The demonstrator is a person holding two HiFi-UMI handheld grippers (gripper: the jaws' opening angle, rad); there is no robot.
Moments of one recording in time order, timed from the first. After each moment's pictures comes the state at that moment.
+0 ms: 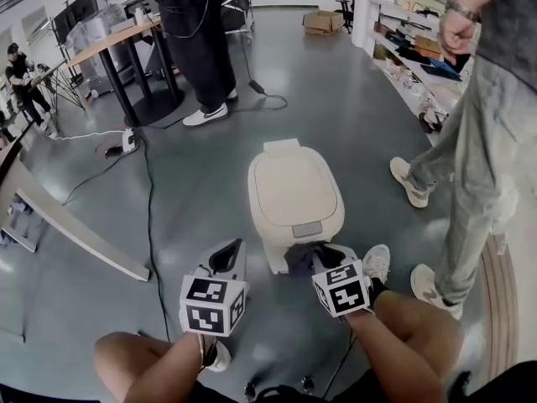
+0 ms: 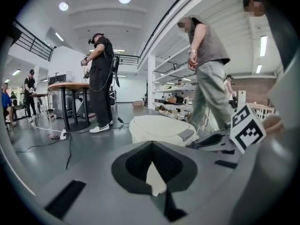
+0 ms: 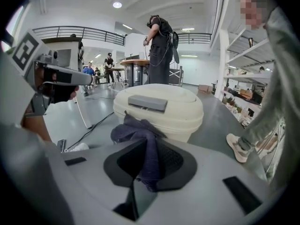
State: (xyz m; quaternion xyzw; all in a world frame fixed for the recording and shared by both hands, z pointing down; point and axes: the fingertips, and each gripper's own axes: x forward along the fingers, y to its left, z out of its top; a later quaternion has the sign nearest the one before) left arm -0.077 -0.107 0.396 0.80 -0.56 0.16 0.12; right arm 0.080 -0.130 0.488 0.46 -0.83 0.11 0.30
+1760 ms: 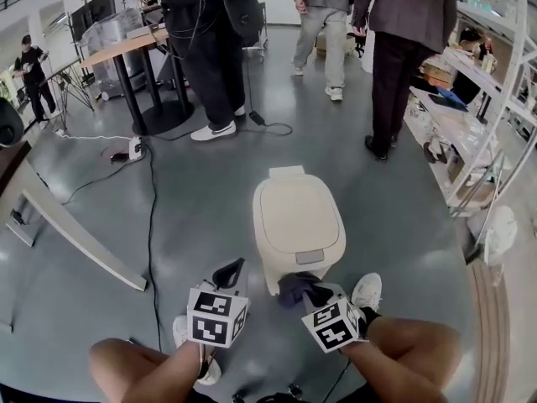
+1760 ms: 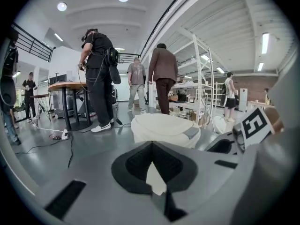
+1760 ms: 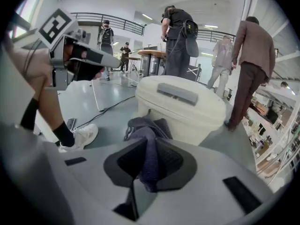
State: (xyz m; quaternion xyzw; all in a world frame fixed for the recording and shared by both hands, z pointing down) left arm -0.077 -0.120 0.402 0.80 -0.56 0.18 0.12; right arm 0.061 -0.101 0.507 0.38 -0.84 0.07 0.37
